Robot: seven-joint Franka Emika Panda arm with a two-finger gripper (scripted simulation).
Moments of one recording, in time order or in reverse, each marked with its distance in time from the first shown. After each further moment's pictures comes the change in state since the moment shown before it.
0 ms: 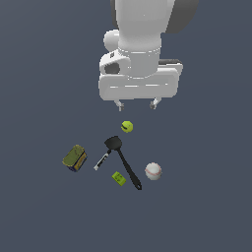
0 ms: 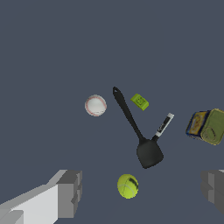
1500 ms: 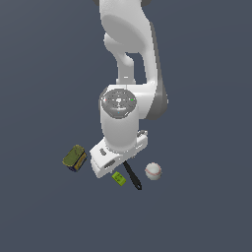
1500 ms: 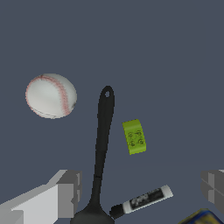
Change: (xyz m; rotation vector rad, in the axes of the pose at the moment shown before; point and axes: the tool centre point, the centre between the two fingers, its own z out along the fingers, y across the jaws) arm 0.080 0.057 0.193 -0.017 -0.064 -0.591
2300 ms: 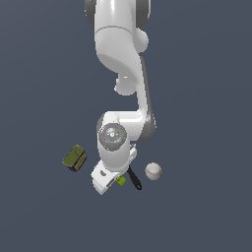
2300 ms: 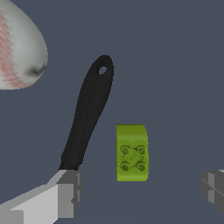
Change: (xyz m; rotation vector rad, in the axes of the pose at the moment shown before) arm -0.001 0.022 0.088 0.014 -0.015 -0.230
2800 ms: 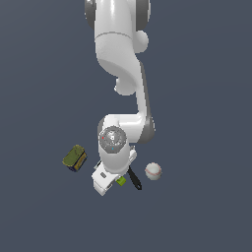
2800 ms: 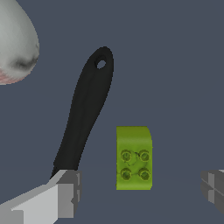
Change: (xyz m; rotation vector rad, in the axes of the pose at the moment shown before) arm 0.000 0.001 0.014 -0.001 0.001 -0.008
